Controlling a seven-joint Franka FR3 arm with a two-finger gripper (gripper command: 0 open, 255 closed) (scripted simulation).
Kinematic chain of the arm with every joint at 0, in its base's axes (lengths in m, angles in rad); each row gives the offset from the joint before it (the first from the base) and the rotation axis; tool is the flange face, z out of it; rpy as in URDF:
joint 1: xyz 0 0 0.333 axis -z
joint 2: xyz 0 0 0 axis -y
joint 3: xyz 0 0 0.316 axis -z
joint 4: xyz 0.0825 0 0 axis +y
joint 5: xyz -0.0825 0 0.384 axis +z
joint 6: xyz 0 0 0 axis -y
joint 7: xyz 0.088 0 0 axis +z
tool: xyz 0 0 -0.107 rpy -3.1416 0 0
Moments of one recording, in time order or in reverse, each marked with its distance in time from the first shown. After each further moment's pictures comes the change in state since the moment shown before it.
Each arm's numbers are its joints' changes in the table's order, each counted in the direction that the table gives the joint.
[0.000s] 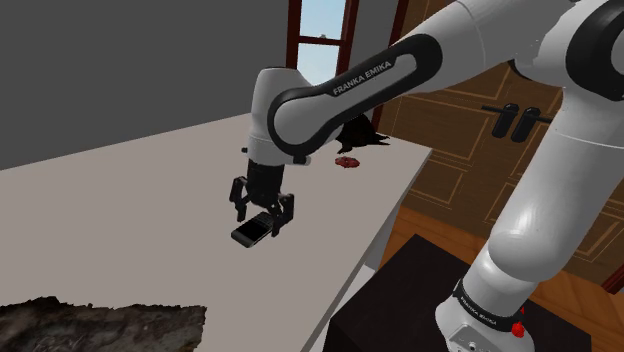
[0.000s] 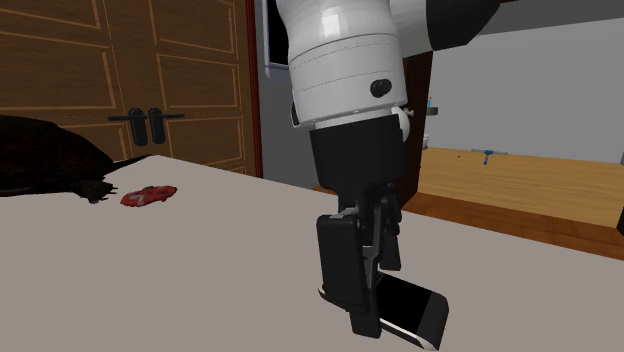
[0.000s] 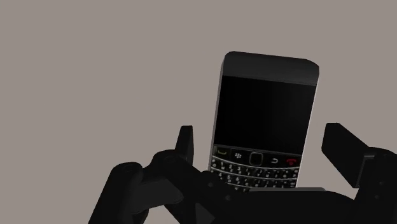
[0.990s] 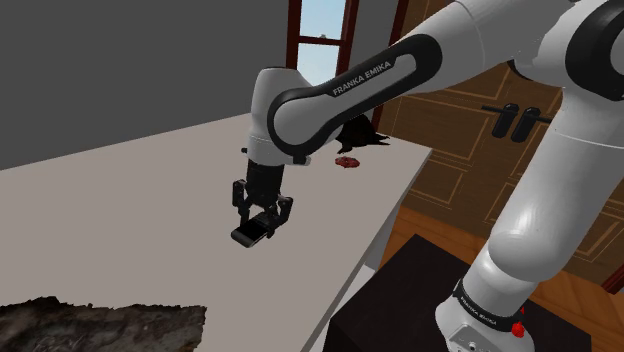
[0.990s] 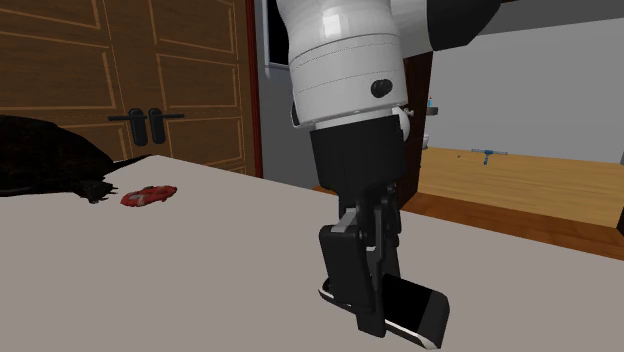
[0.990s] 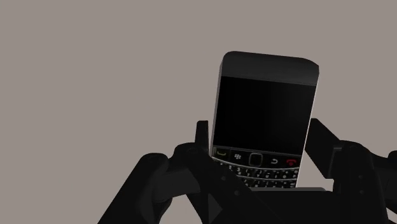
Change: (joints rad) arm -0.001 -0.002 0.000 -0.001 -0.002 0.002 -0.002
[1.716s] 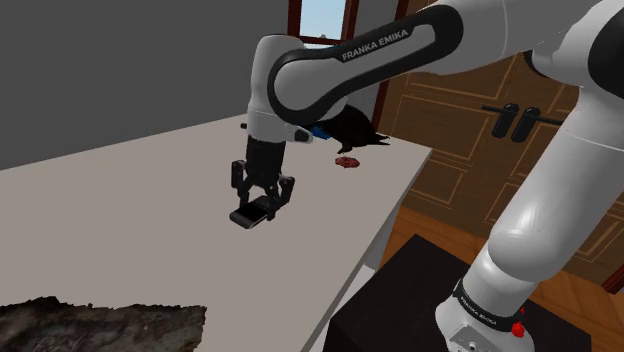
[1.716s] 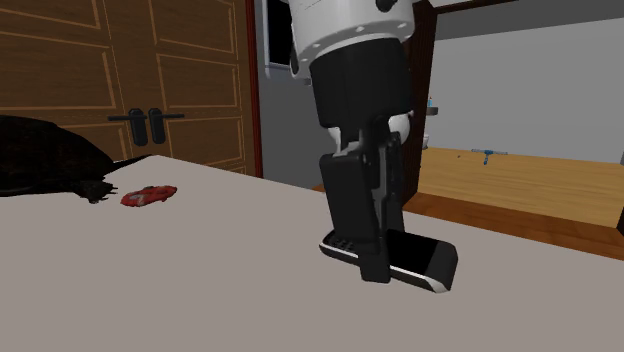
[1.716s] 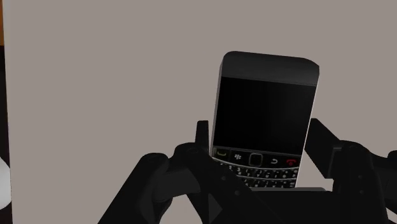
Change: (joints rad) arm 0.009 0.071 0.007 -0.069 0.032 -0.131 0.006
